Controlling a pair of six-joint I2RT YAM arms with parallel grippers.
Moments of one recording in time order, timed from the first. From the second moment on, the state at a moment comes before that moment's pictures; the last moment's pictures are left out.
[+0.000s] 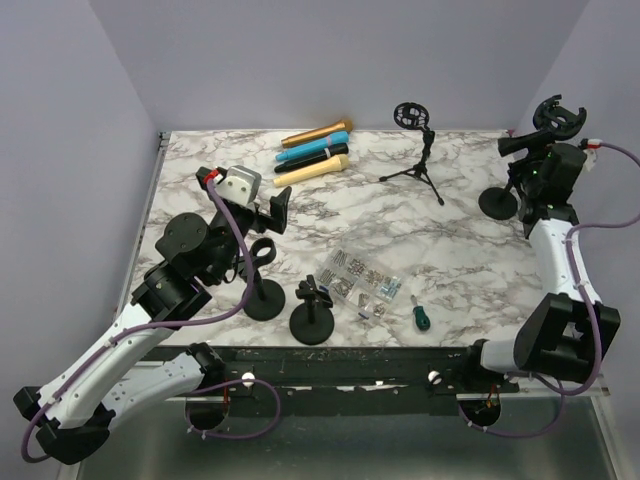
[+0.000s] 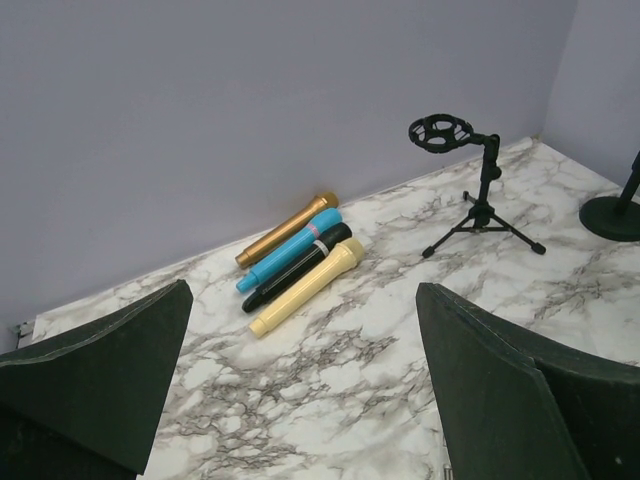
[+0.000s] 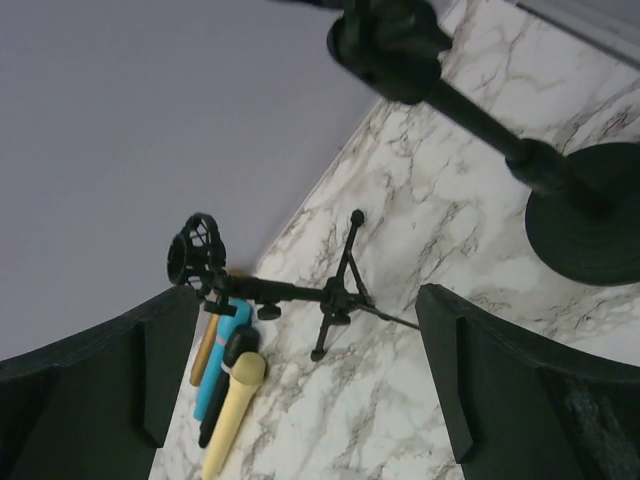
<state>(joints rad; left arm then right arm) -0.78 0.79 1.02 -0.08 -0.35 0.14 -0.25 1.35 1.05 0.02 -0.05 0.84</state>
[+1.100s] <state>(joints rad) -0.78 0.80 1.02 -0.08 -0.35 0.14 -0.38 1.52 1.19 0.19 0.14 0.78</state>
